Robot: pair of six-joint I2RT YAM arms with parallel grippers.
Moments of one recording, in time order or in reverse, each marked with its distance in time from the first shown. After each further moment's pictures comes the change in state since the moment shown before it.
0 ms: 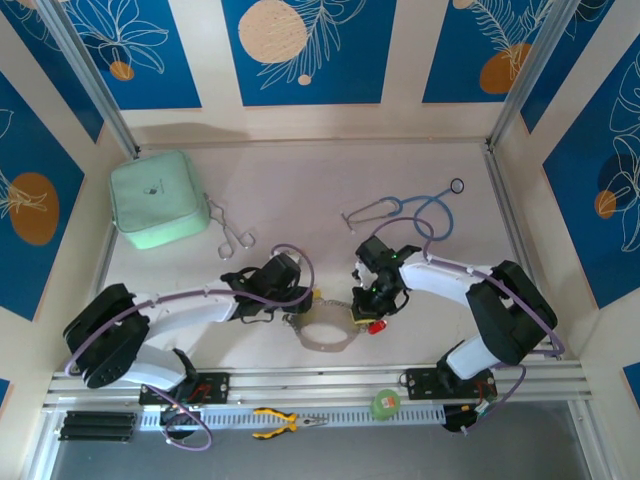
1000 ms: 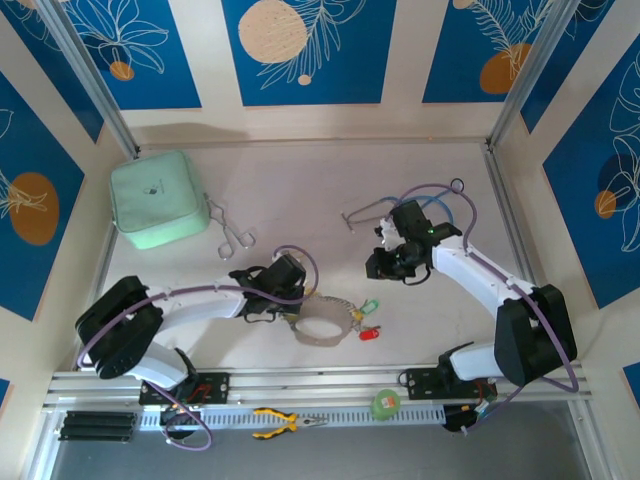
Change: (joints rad) left arm -0.003 0.056 0.034 -0.043 -0.041 0.029; right arm -0.274 -0.143 0.146 -0.037 0.053 -0.195
